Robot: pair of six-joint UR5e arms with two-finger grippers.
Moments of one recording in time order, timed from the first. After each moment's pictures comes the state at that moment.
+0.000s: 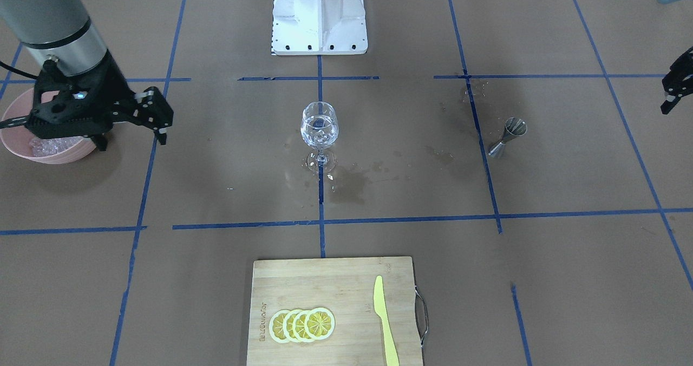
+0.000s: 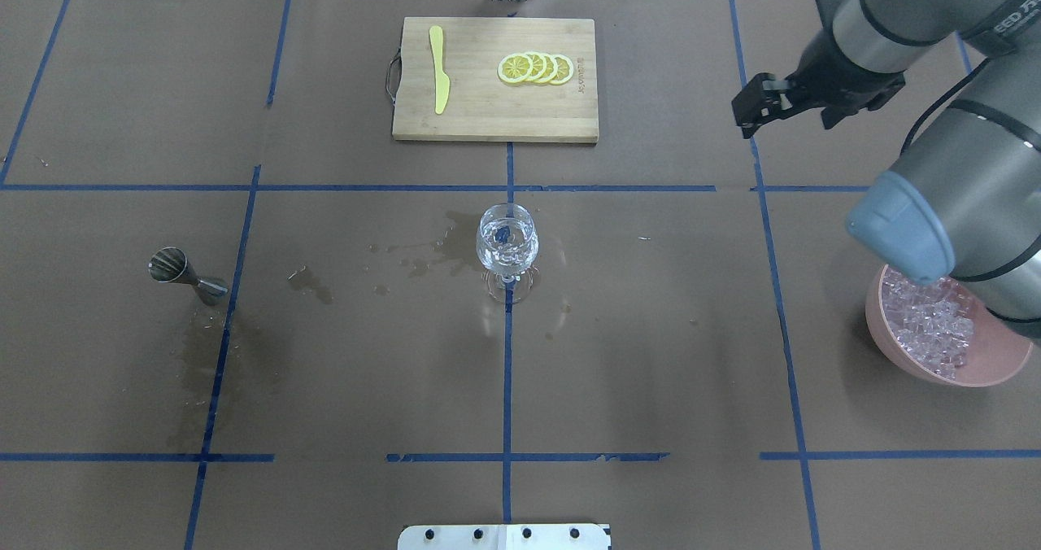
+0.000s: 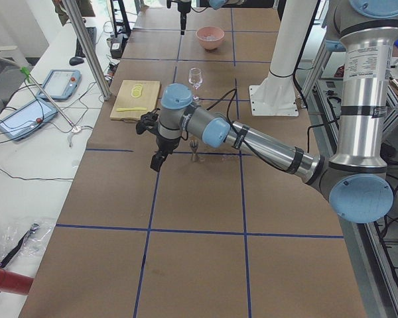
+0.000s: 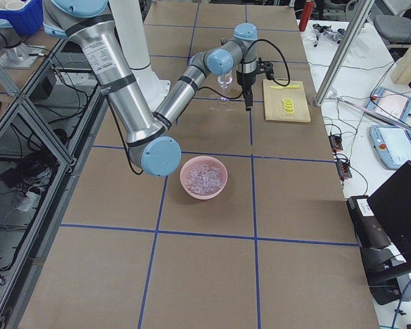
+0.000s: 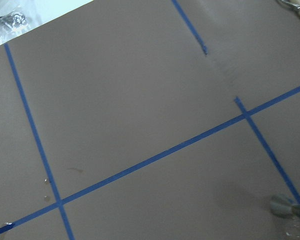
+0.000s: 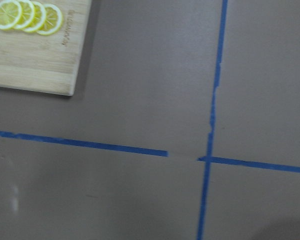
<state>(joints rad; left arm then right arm) -1.41 -1.57 -1.92 -1.70 -2.25 -0.08 0.99 -1.11 1.98 -1.87 2.06 0.65</state>
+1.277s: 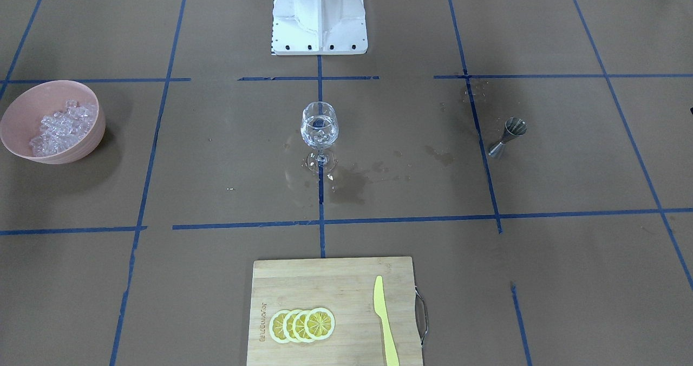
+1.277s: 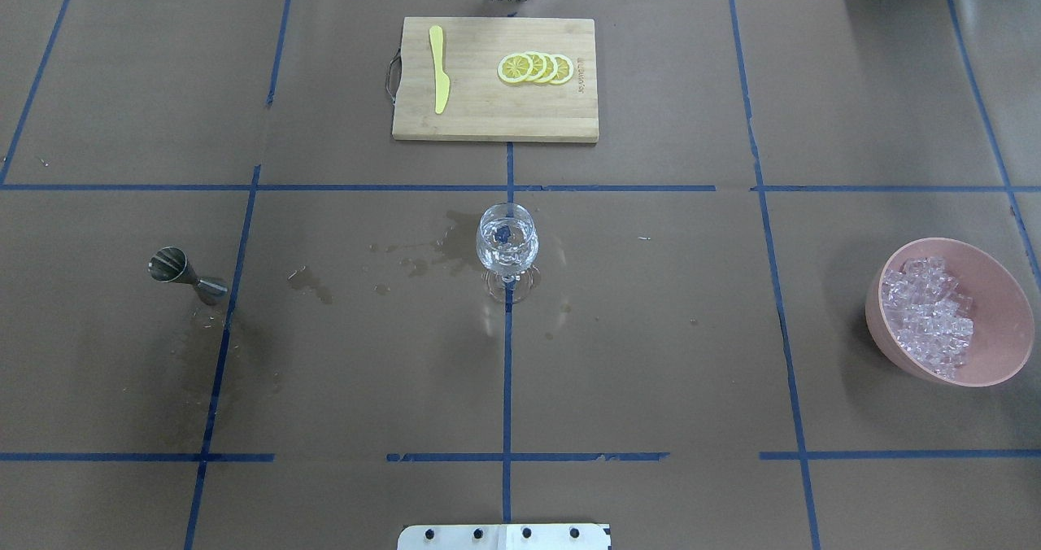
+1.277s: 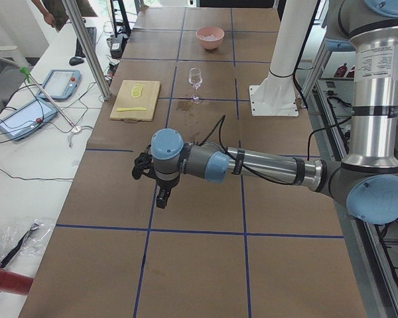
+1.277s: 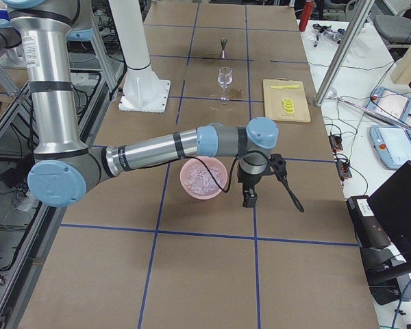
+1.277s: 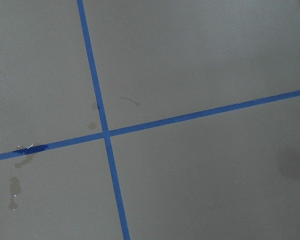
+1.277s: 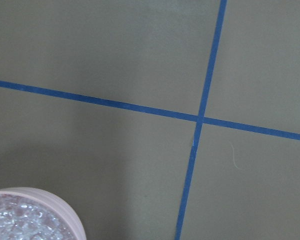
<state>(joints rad) -1.51 -1.53 -1.75 -1.70 -2.41 -0.02 1.52 -1.52 1.72 -1.74 2.32 -0.11</state>
